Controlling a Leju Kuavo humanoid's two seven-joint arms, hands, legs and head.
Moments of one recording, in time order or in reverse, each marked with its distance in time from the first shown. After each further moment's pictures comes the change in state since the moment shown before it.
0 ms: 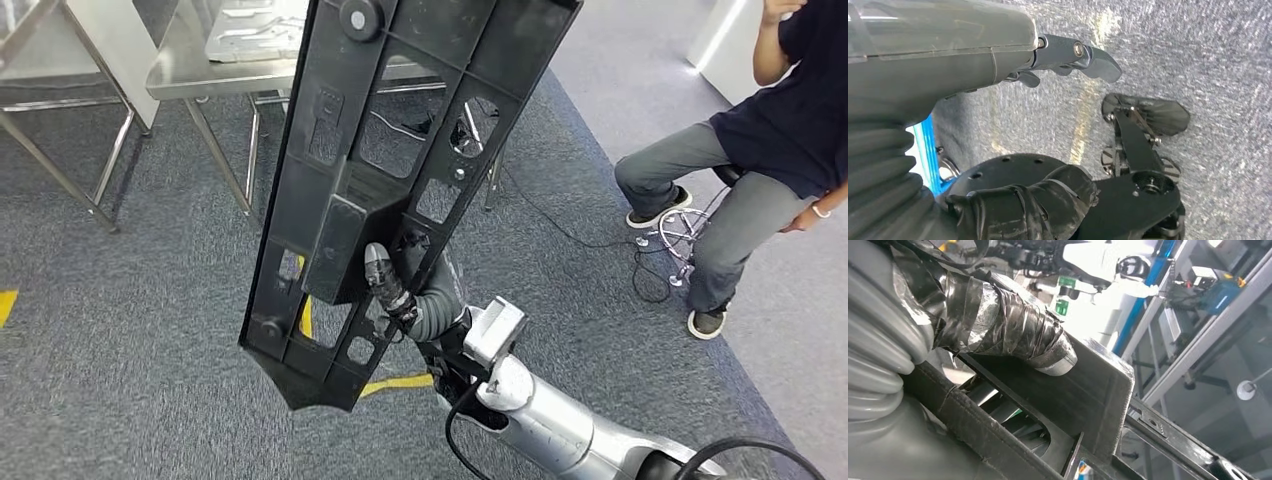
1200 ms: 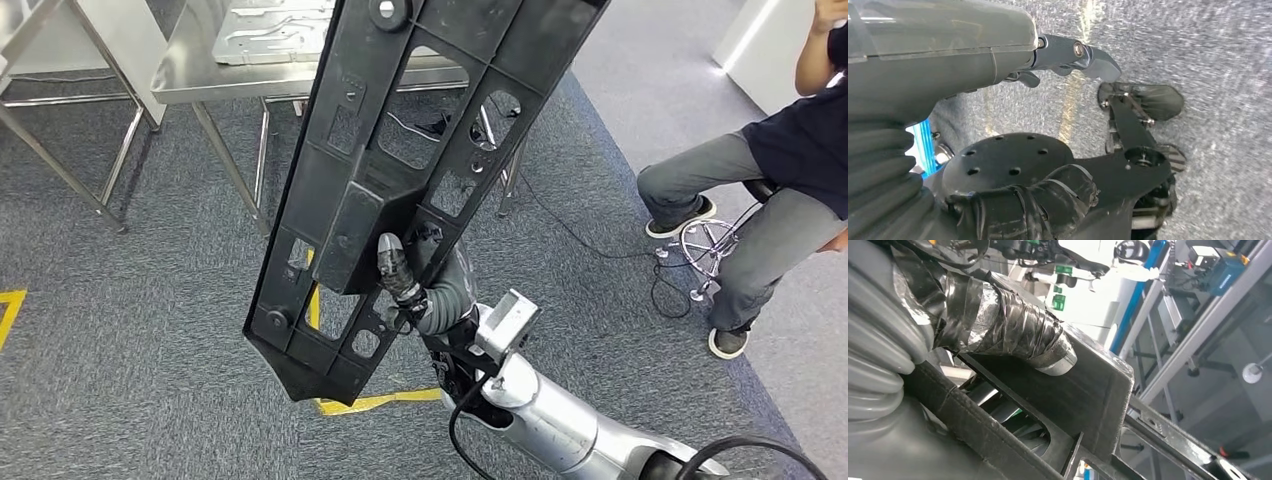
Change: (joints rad) left arm -0.003 0.000 0.002 -0.006 0.018 0.010 0.000; right arm 0.009 -0.001 -0.013 -0.015 -0.020 -0.026 -0.016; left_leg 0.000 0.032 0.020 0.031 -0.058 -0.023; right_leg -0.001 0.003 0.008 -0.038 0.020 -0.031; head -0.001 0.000
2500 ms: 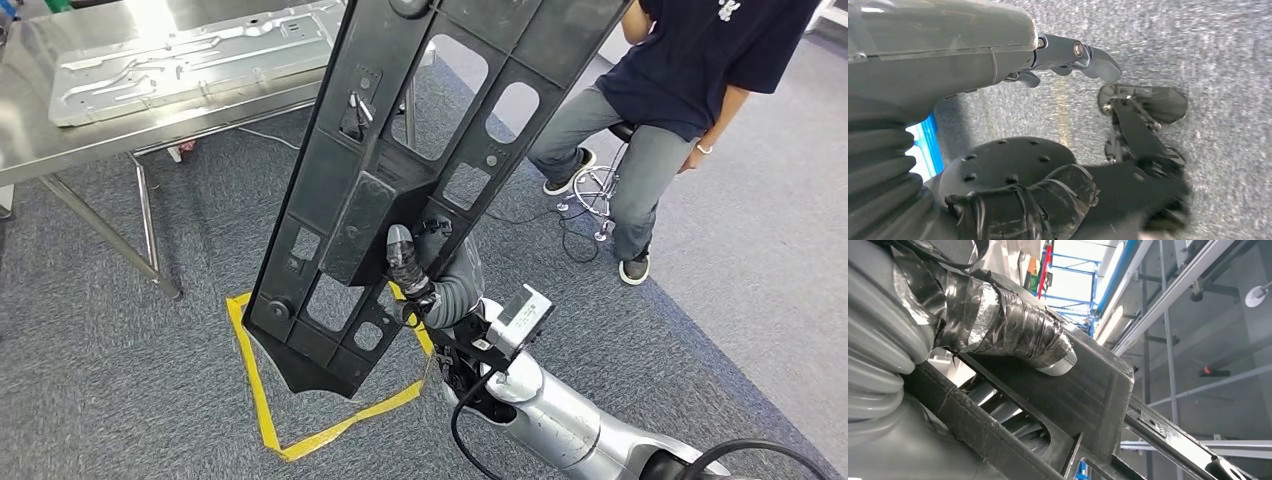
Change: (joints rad) left arm 0.007 0.000 0.000 -0.004 0.009 0.001 0.000; right arm -0.009 0.000 -0.020 -0.006 -0.015 0.010 -0.012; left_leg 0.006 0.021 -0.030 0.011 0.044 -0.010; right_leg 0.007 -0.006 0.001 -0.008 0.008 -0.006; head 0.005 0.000
